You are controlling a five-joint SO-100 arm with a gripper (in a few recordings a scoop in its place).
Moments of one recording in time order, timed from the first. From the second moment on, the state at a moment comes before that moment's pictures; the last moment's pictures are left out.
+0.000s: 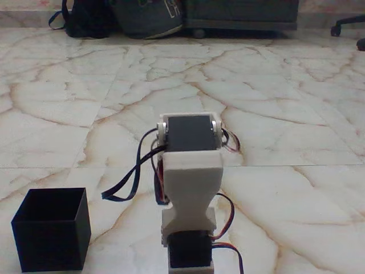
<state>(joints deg) -2.7 118.9 144.6 35.6 -97.1</state>
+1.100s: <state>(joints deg) -1.7 136.0 176.3 37.8 -89.6</state>
